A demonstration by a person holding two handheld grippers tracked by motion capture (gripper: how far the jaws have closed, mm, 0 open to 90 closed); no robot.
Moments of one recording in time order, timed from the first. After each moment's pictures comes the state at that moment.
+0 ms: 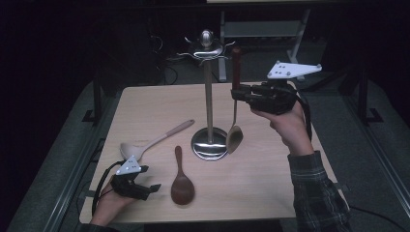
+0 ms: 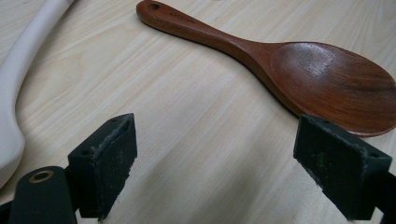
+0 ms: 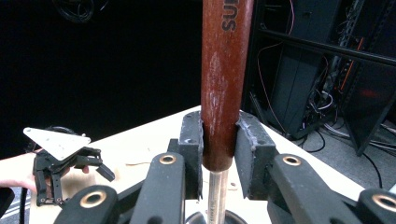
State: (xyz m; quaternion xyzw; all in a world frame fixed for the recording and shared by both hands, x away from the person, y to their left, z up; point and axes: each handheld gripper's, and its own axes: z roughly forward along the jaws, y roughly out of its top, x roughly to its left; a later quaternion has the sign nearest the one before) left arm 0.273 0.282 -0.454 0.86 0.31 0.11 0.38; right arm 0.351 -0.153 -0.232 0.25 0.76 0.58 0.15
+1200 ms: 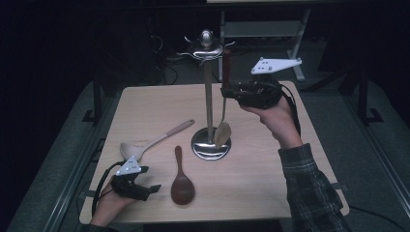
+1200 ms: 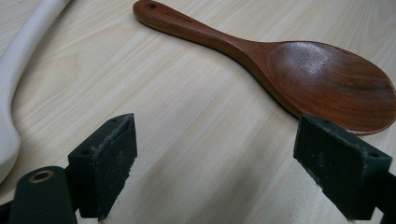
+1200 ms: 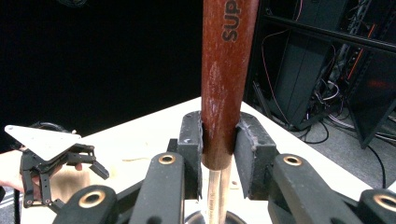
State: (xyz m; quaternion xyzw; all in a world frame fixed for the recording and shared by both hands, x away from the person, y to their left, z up) left arm 0.272 0.282 -0.454 0.86 0.31 0.11 0.38; right arm 0.371 -0.129 -0.234 0.25 0.78 0.56 0.15
